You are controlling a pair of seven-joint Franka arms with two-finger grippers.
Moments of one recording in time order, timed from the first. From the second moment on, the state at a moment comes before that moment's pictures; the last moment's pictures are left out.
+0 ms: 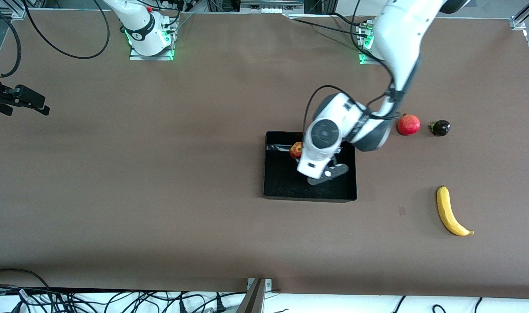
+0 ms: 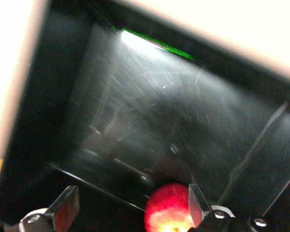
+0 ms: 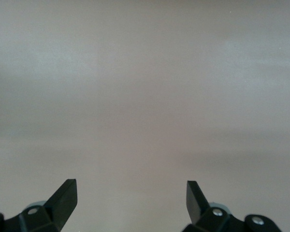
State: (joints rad) left arm -0.32 0.64 -0.19 -1.47 0.11 1.94 -0.97; right arm -0.06 0.00 -0.04 -1.67 0.01 1.67 -0.12
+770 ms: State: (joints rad) left arm 0.15 0.56 -0.16 -1.45 0.11 1.88 -0.21; right arm -0.06 0.02 -0.04 -1.67 0.01 1.69 -0.12
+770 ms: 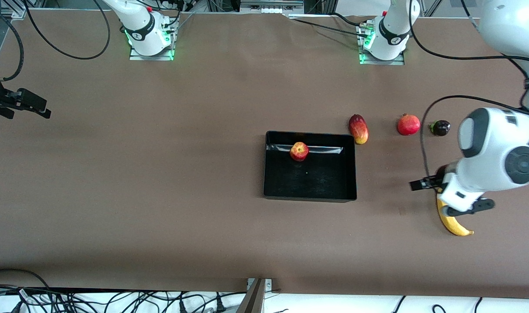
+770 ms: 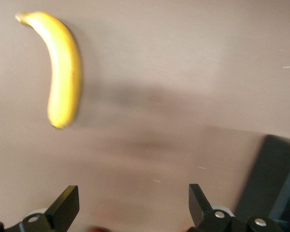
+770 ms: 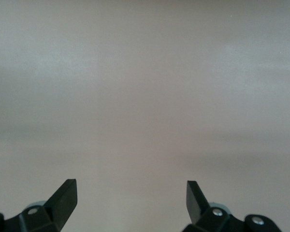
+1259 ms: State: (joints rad) left arm 0.26 0.73 -0.15 -1.50 0.24 2.14 -0.05; right arm -0.06 0.02 -0.03 -1.67 0.01 1.69 -0.12
